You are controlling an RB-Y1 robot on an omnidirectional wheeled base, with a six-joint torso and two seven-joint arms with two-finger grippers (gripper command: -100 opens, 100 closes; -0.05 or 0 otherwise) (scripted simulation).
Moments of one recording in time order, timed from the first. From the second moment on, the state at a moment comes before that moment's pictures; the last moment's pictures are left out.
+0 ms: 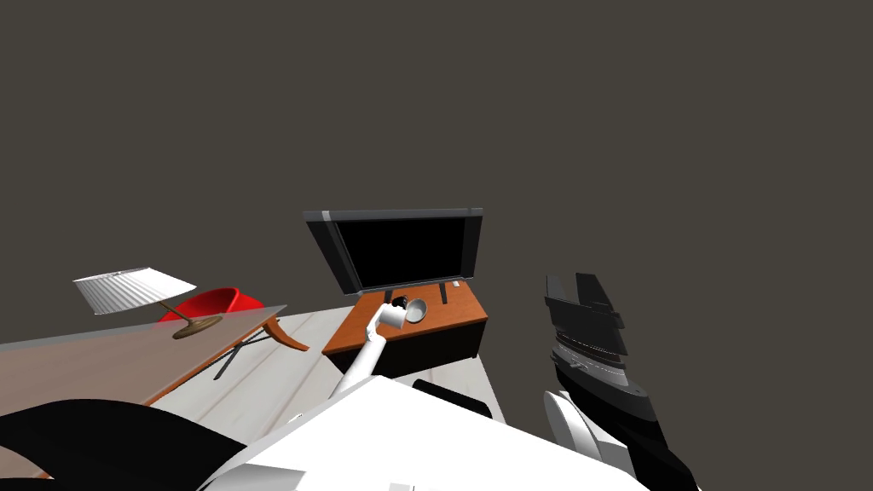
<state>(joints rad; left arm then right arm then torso) -0.04 0.14 0.07 -1.57 -0.17 0.90 0.19 0.51 0.03 0.04 -2.29 0.07 -0.64 0.15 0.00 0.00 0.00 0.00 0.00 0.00</state>
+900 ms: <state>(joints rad) -0.09 0.06 0.06 -1.38 -0.19 1.09 0.20 0.51 0.03 0.04 -2.29 0.07 -0.64 0.15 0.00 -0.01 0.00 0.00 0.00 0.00</state>
